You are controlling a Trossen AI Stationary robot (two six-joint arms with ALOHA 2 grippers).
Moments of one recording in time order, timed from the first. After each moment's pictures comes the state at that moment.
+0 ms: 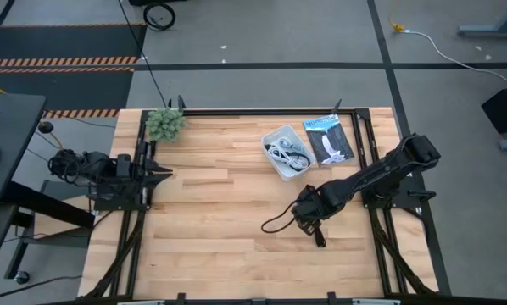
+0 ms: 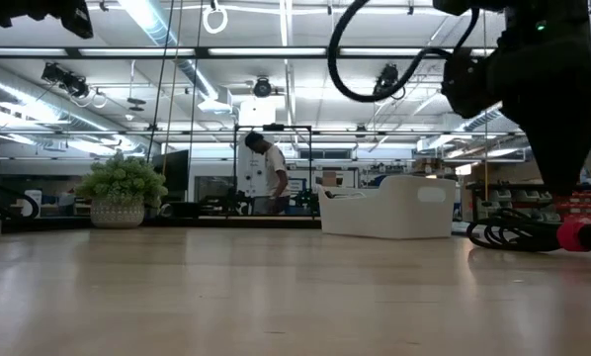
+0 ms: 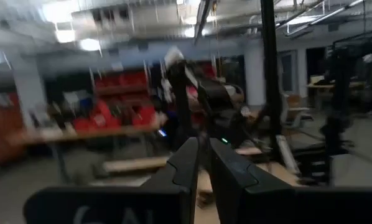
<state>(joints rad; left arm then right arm) -0.36 0.01 0.29 0.01 -0.34 0.20 0.38 1.62 1.04 -0.99 0.01 1.17</state>
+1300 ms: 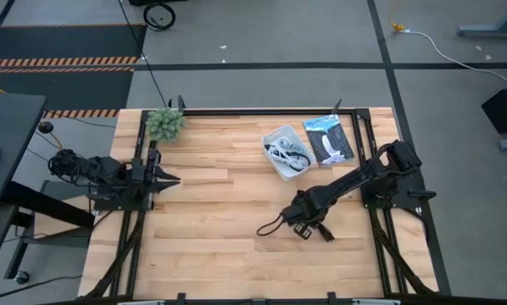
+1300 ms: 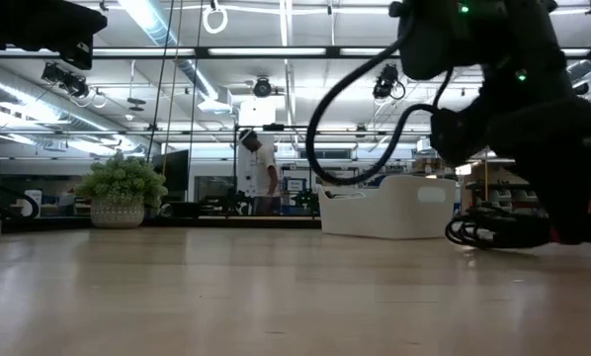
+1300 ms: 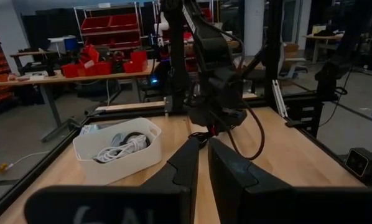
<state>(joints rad) -0.36 0.01 0.29 -0.25 -0.35 0.07 0.32 1.79 1.06 -0.95 -0.12 1.04</state>
